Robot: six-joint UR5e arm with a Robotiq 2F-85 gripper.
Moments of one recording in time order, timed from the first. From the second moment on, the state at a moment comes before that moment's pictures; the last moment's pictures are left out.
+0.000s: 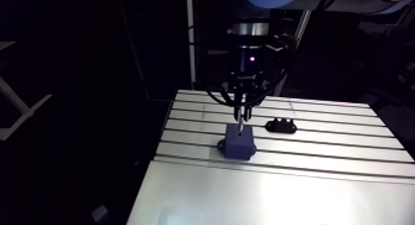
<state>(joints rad) 0.08 -1.29 1.74 -1.73 -1.61 -1.66</state>
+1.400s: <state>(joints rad) 0.08 -1.28 1.77 -1.78 -1.62 -1.66</state>
